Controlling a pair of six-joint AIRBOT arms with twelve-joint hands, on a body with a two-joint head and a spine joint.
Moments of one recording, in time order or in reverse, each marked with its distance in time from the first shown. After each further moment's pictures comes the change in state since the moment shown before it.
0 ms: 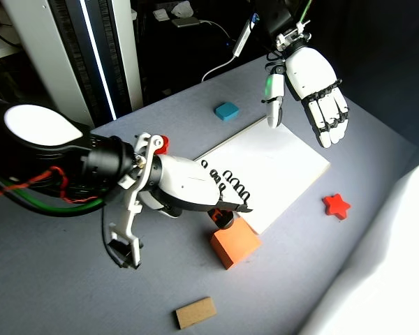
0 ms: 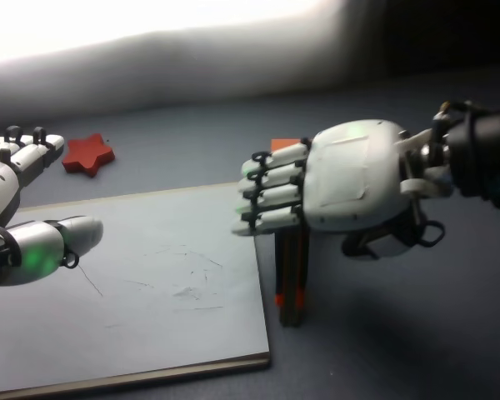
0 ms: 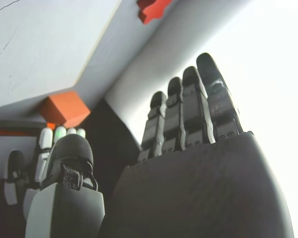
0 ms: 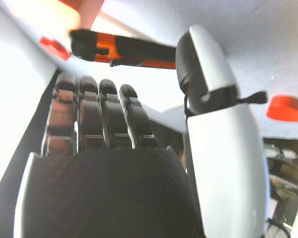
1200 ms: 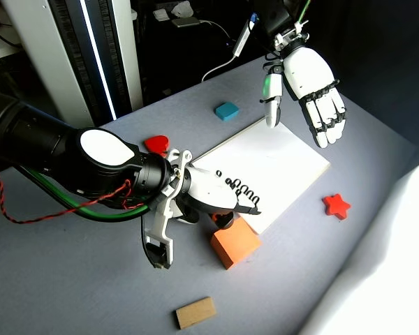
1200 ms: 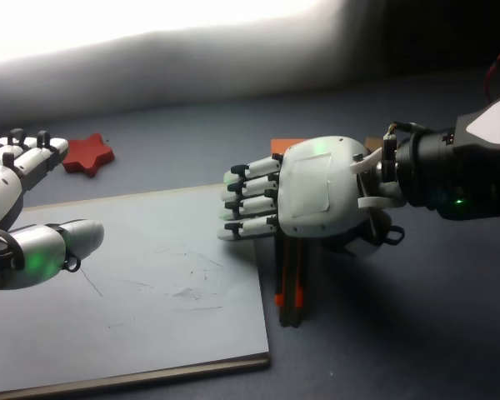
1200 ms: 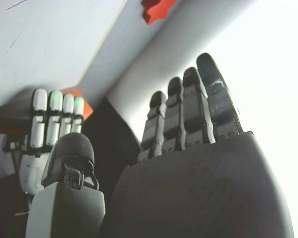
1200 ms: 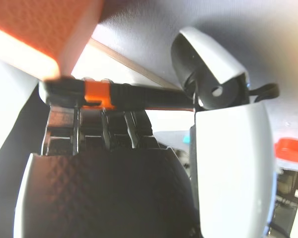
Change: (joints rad) left arm 0.002 -0.001 -0.002 -0.001 0.003 0.000; right arm -0.050 -0.151 0.166 0.100 -0.012 -0.207
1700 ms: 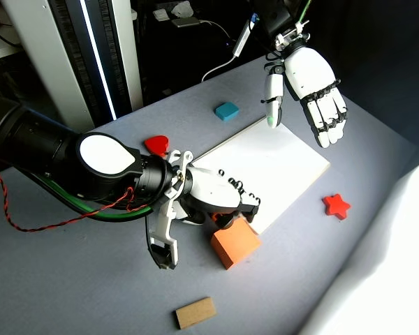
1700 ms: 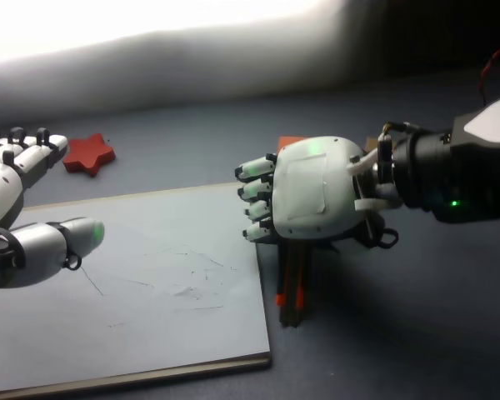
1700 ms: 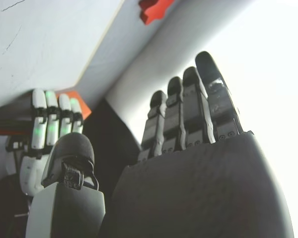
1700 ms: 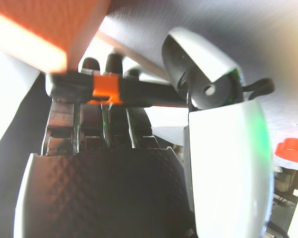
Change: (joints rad) left arm 0.001 -0.006 0.004 0.000 -0.006 0.000; right arm -0.011 -0.005 -0.001 0.074 0.004 -0.072
